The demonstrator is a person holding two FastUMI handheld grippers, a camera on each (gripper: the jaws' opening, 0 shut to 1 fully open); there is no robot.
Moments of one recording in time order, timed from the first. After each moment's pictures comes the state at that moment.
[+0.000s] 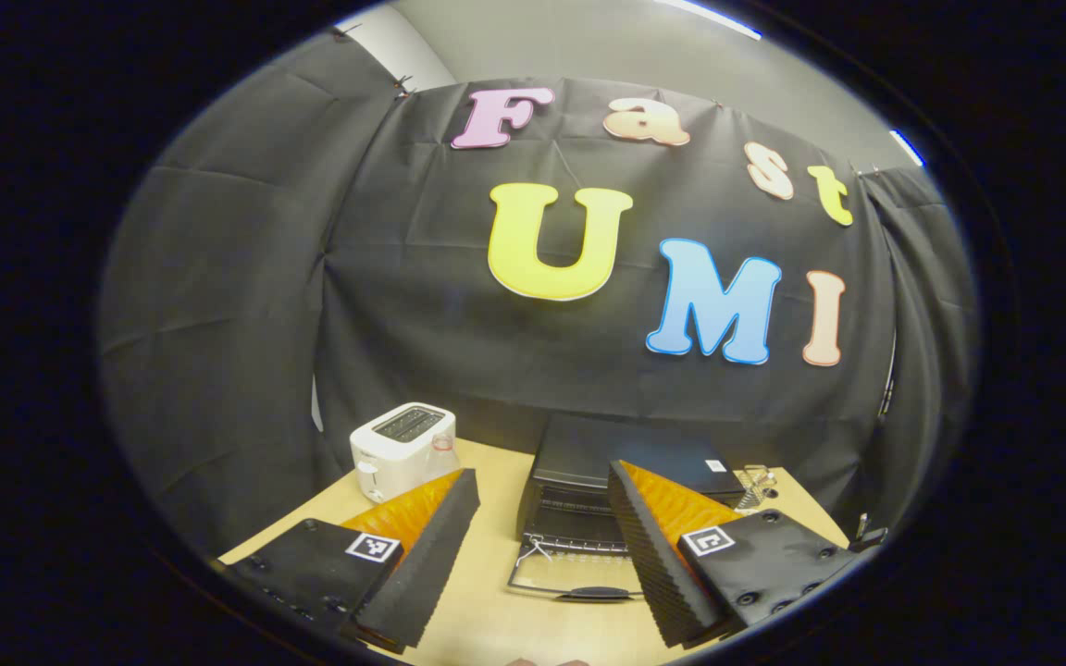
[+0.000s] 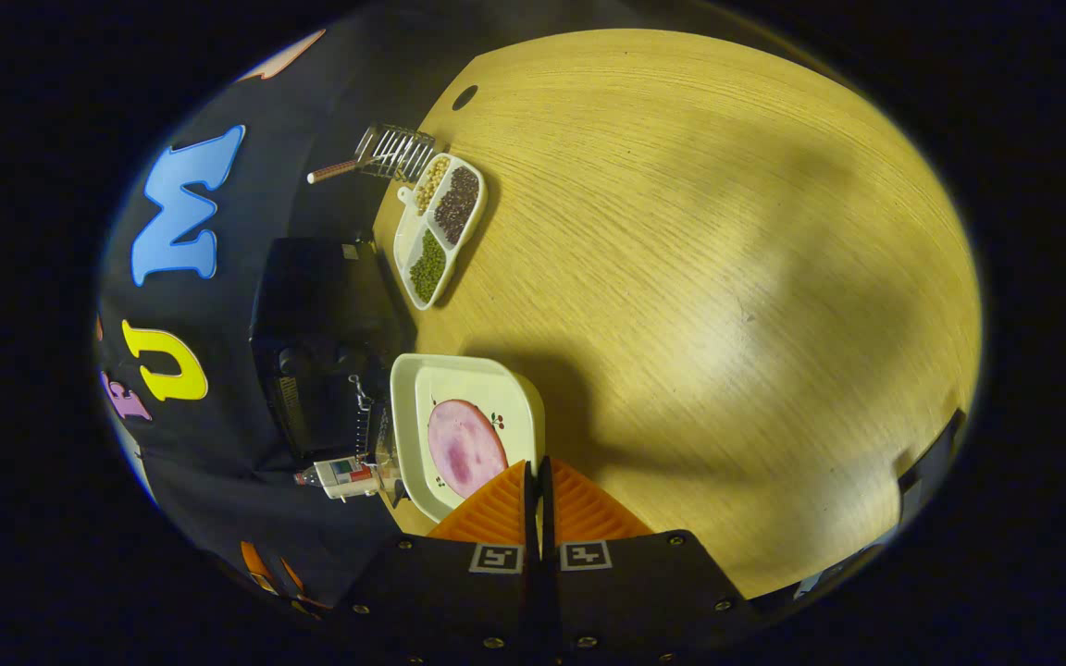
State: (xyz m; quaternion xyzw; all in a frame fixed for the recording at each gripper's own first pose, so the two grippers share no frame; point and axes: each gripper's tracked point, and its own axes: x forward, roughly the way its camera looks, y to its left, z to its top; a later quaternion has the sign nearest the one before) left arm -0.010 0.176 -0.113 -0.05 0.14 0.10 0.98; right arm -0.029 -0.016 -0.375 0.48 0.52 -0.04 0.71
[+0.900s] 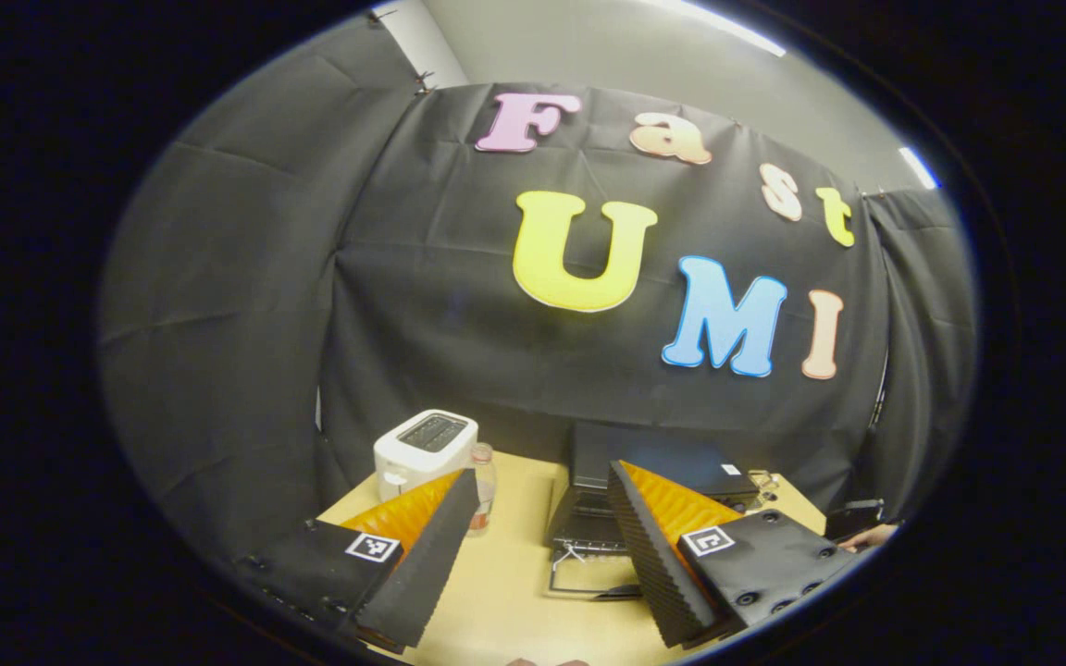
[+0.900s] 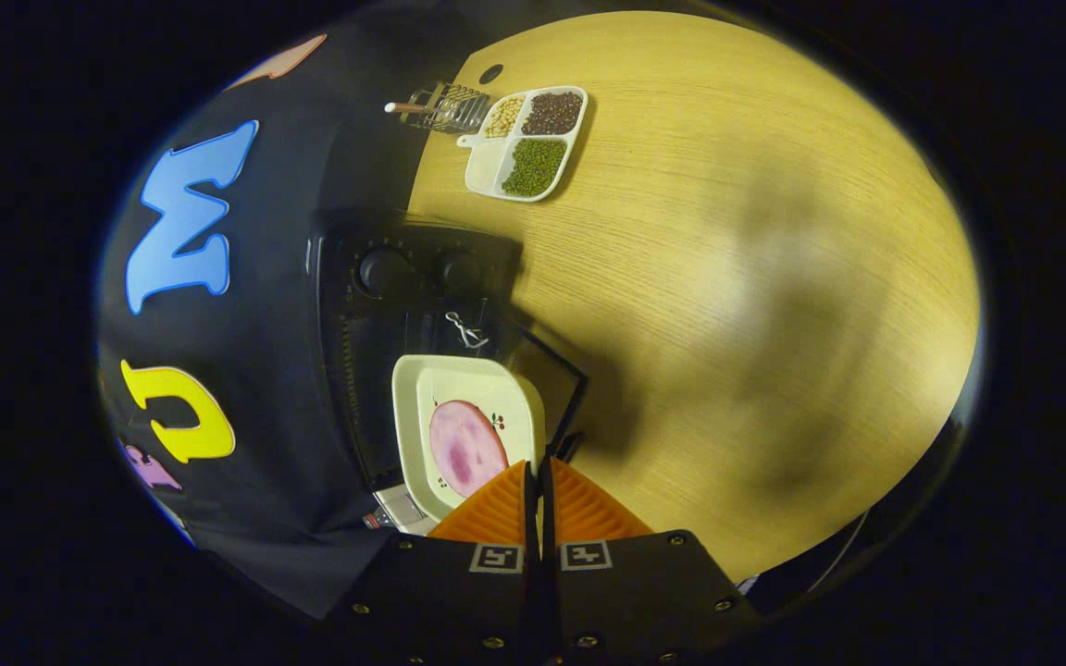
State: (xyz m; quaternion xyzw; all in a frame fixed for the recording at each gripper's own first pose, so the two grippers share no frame) left arm -0.036 0.264 -0.111 -0.07 0.13 0.09 0.98; right arm 0.038 0.187 -0.330 0.58 0.46 -0.15 0.66
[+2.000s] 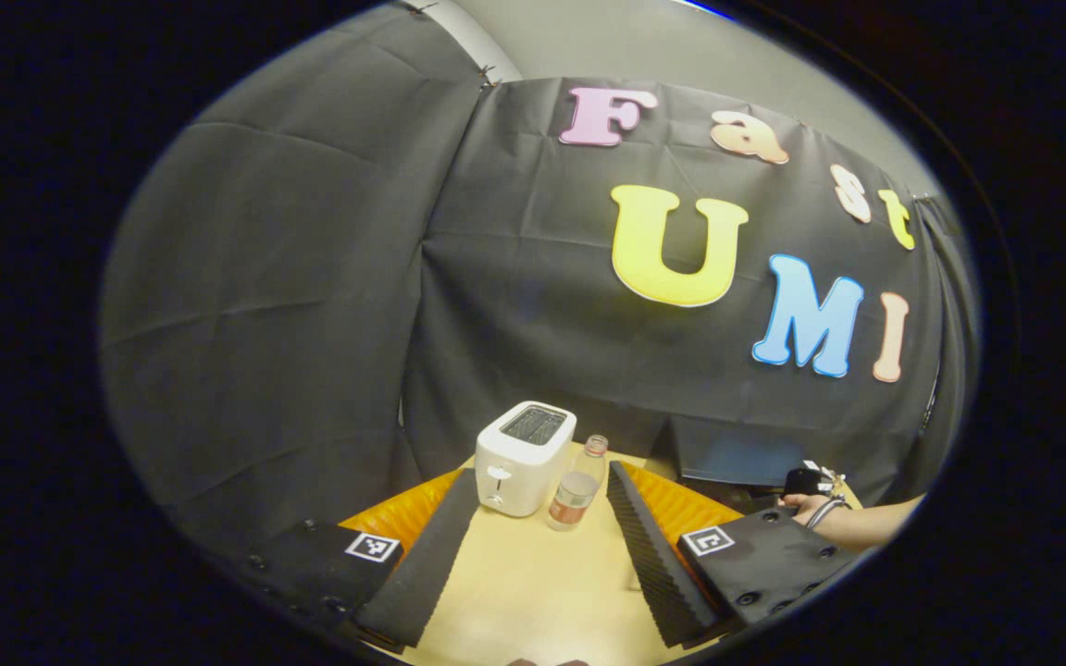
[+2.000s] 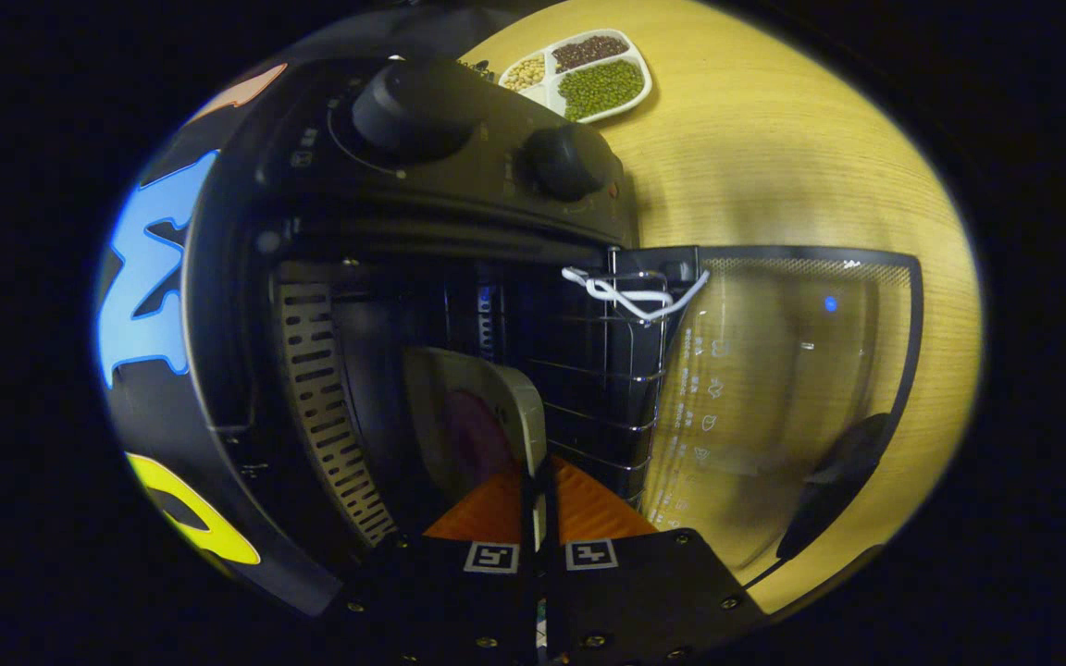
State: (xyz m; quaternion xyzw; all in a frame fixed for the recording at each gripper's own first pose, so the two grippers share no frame) left arm -0.071 0.360 -0.129 -0.07 0.16 0.19 0.97; right arm 0.218 0.273 -0.380 0.65 0.33 -0.24 0.64
